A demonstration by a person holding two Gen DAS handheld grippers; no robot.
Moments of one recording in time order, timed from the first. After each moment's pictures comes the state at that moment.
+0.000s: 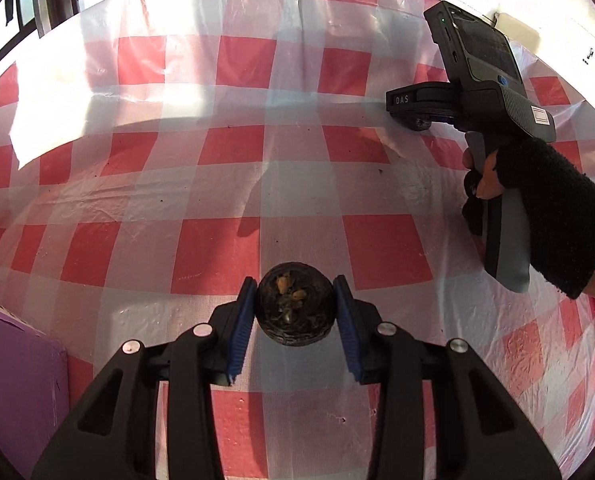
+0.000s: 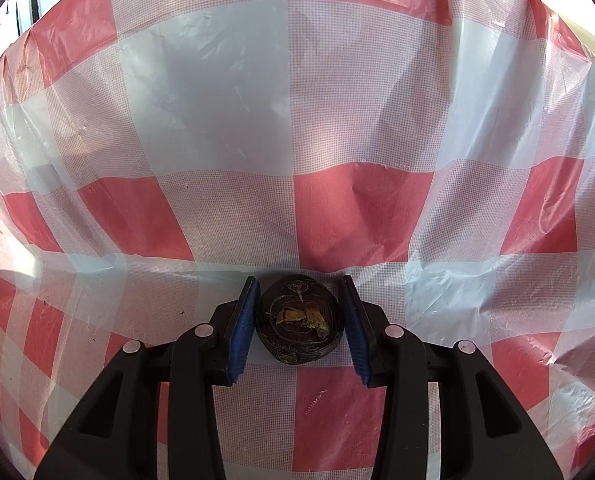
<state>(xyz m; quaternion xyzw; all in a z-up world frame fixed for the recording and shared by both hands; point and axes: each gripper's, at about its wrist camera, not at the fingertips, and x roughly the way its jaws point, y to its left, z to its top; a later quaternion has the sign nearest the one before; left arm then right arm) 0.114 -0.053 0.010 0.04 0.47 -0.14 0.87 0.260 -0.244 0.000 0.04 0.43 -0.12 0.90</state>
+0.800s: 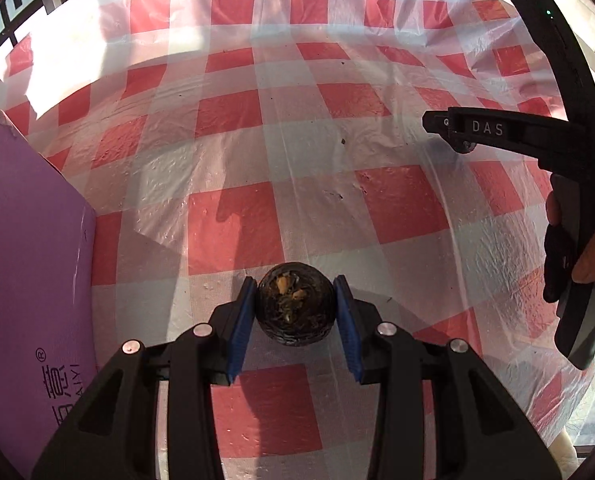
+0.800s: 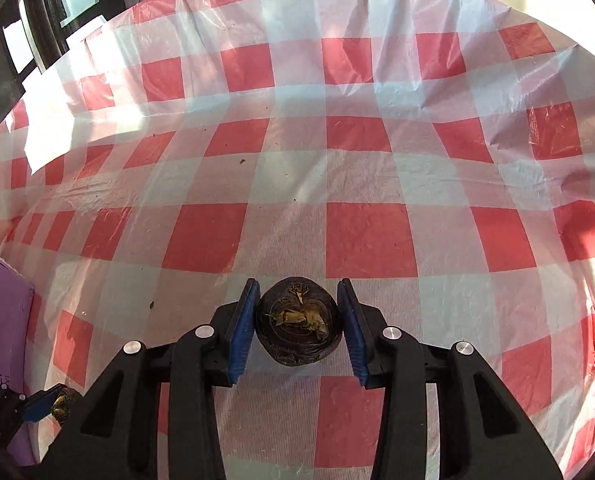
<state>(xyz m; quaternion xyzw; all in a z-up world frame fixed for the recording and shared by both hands) 0.002 -0.011 0.009 0.10 0.52 -0.18 0.83 0.055 -0.178 0.010 0.08 0.48 -0.08 0.87</state>
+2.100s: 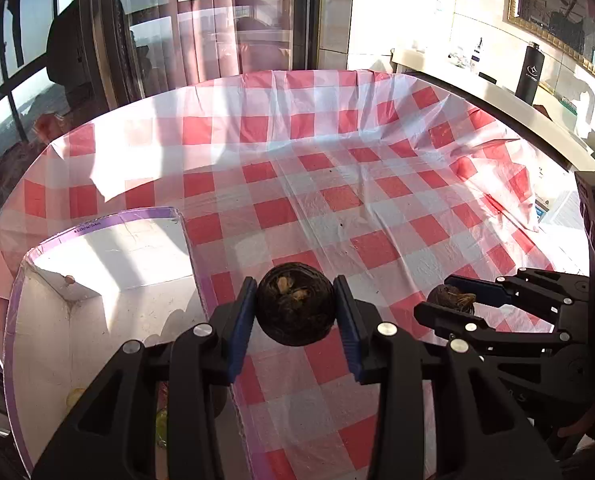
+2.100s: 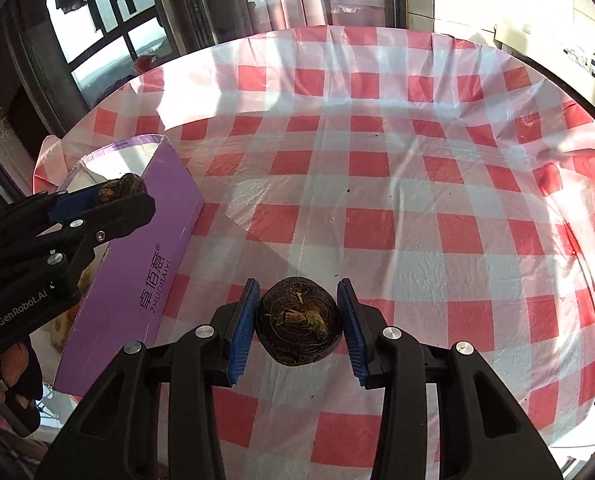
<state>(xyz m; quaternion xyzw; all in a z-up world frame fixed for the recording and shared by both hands) -0.066 0.110 0.151 0.09 0.39 -0.25 0.88 -0.082 0.001 0.119 0.06 0.44 0.01 0.90</state>
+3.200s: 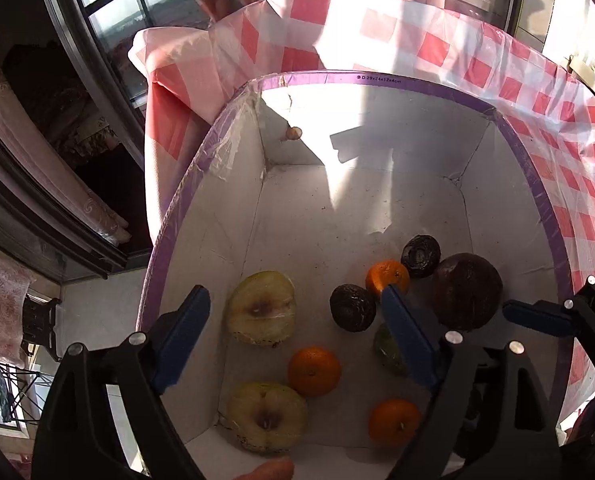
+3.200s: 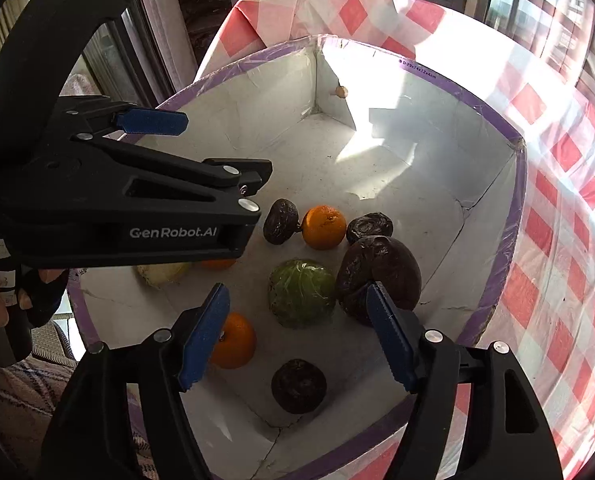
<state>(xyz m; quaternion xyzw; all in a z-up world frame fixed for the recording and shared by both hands) -0.035 0.299 0.103 0.06 0.50 0.01 0.86 -0.039 0.212 0.079 -0.13 0.51 0.23 0.82</state>
